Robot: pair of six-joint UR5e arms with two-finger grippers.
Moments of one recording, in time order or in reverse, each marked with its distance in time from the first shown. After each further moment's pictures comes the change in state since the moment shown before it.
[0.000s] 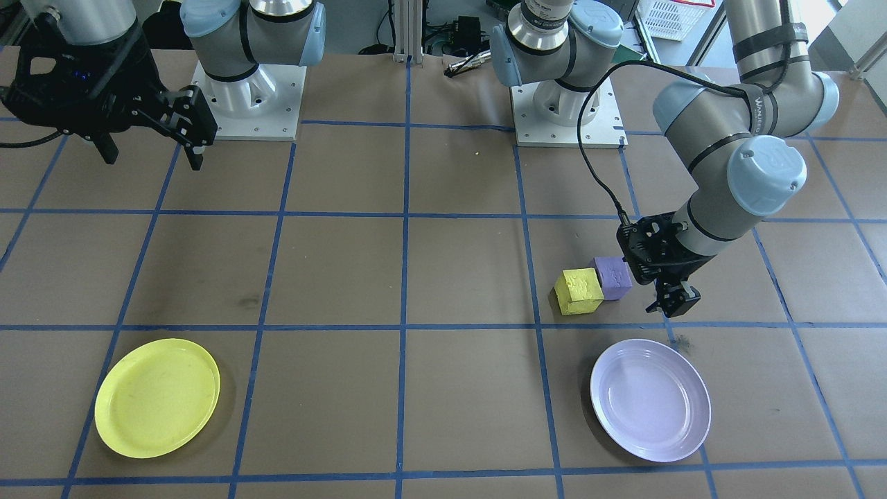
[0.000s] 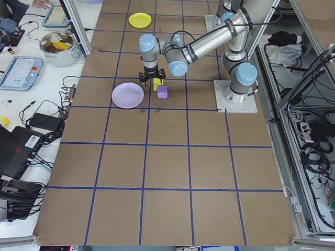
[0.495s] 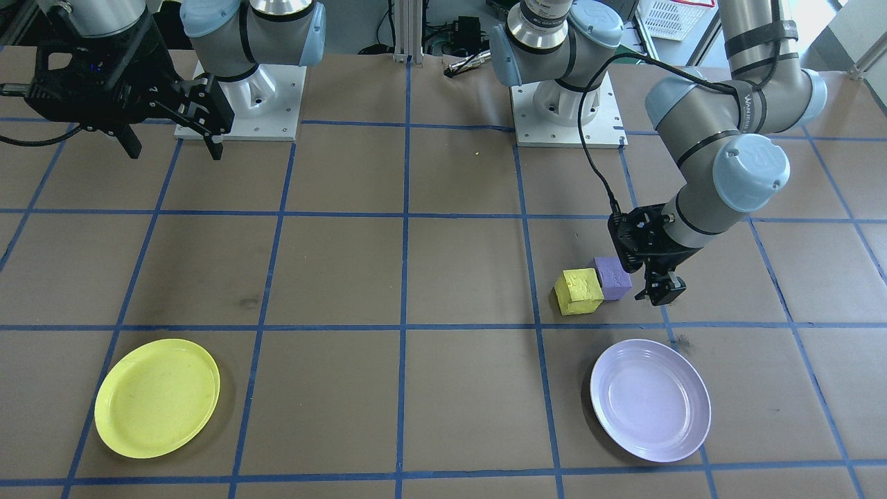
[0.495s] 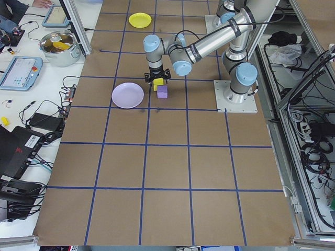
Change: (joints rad) left arm -0.010 0.044 -0.079 -0.018 0.015 0.039; right arm 0.000 -0.004 0.007 0.035 0.080 -0.011
